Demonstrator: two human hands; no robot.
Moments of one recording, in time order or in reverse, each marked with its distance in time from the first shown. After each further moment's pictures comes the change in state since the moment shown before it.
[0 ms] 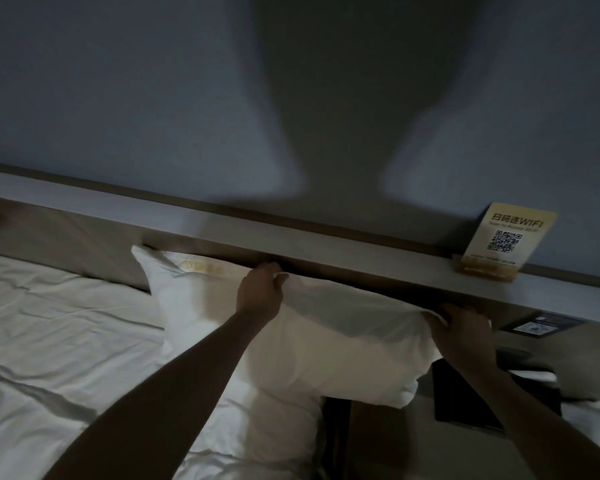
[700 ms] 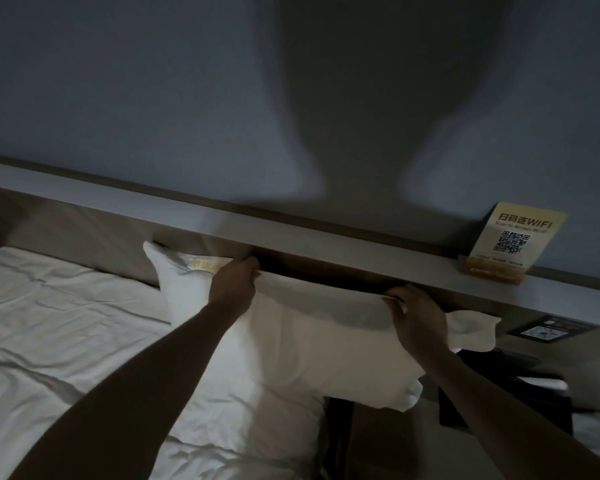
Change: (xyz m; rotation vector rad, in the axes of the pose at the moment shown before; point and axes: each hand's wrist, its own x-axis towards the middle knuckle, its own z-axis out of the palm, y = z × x) left_hand 0.007 -0.047 -0.029 0.241 0.038 0.043; right_hand 0.006 -0.074 0.025 0.153 0.009 -0.132
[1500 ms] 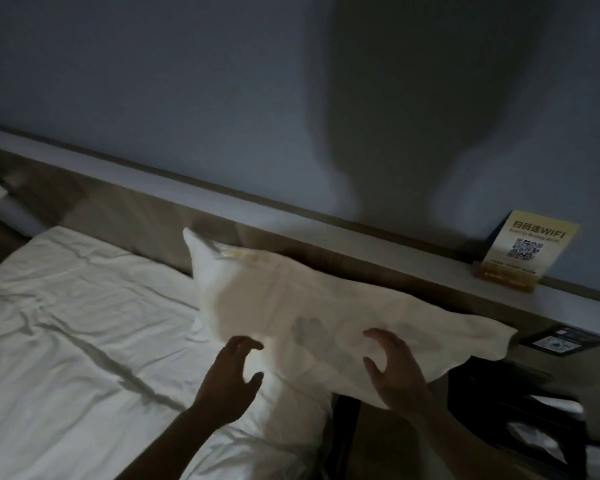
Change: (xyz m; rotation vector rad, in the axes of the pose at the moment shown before) left_hand -0.222 -0.022 -0.008 -0.296 -0.139 -0.077; right_hand -0.108 -0.015 0.022 0.220 -0.352 -0.116
